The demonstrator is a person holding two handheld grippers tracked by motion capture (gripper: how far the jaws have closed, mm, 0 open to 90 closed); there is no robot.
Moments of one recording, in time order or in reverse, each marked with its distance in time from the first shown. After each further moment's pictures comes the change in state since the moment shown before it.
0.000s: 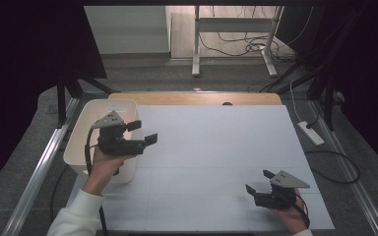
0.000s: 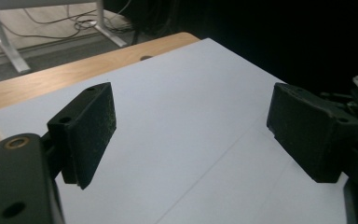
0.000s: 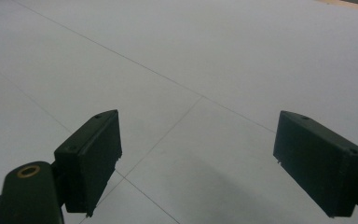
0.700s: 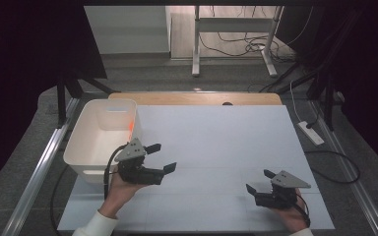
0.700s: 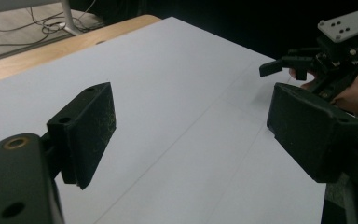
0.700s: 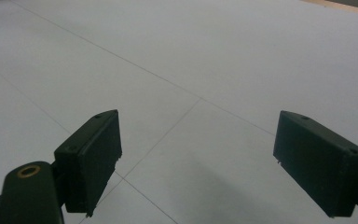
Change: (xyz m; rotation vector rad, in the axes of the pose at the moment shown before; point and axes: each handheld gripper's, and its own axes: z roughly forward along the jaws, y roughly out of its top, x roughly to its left) left arm -0.048 -0.050 0.028 0.023 -0.061 0.109; right arm 0.000 0.001 -0.002 -0.005 -0.002 -0.002
